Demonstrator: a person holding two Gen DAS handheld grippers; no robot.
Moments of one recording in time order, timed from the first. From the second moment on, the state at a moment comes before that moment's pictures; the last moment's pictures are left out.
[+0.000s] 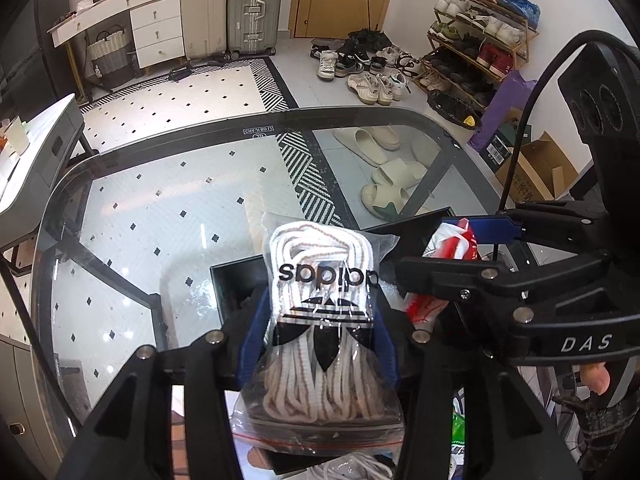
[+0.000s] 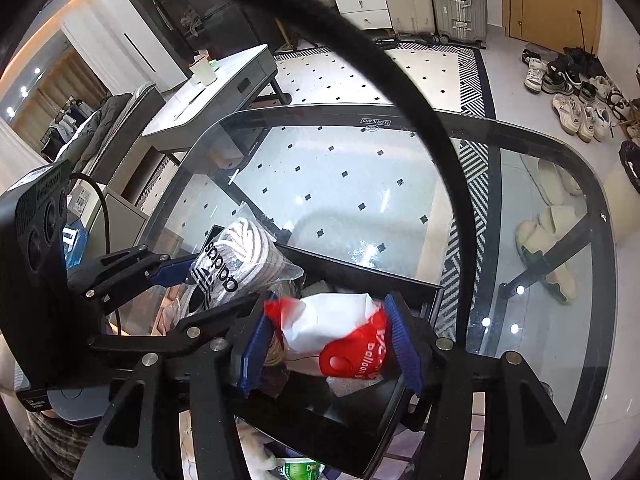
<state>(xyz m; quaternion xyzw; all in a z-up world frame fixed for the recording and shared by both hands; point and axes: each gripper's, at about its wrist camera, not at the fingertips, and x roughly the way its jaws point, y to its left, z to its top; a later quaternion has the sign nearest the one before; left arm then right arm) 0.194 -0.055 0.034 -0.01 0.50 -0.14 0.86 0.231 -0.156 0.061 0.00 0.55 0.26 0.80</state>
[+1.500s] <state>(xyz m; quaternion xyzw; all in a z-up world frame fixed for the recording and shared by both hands) 0.115 -0.029 0.060 -0.01 0.47 -0.13 0.87 0.146 -0.215 0.083 0.01 0.53 0.24 0.81</state>
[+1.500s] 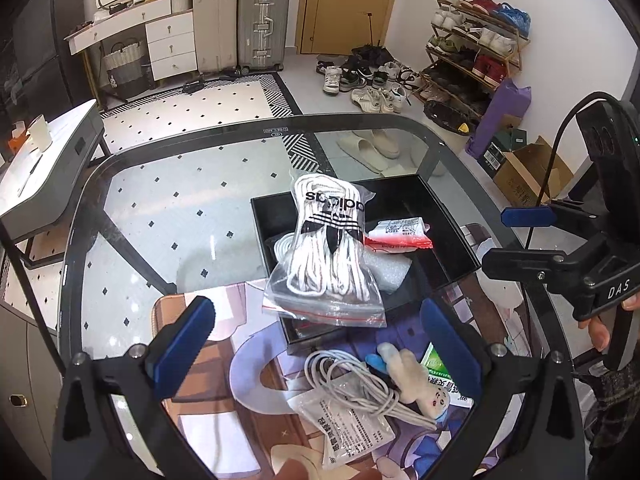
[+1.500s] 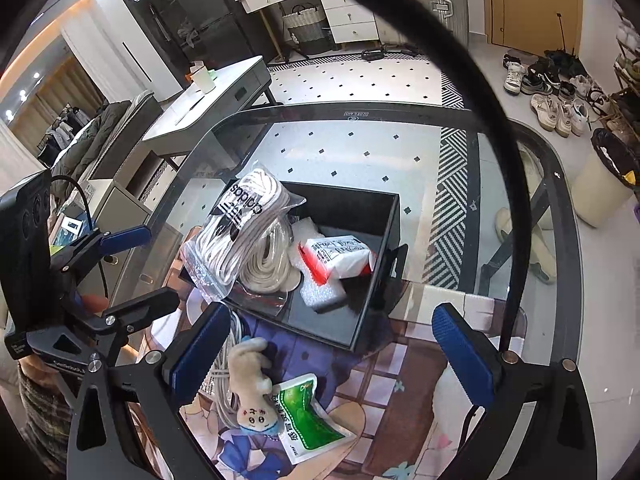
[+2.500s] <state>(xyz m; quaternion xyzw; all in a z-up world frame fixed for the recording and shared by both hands) 0.063 -0.003 0.024 -0.04 0.50 -0.10 0.86 0.086 -0.158 0.033 -0.01 0.59 0.31 0.75</state>
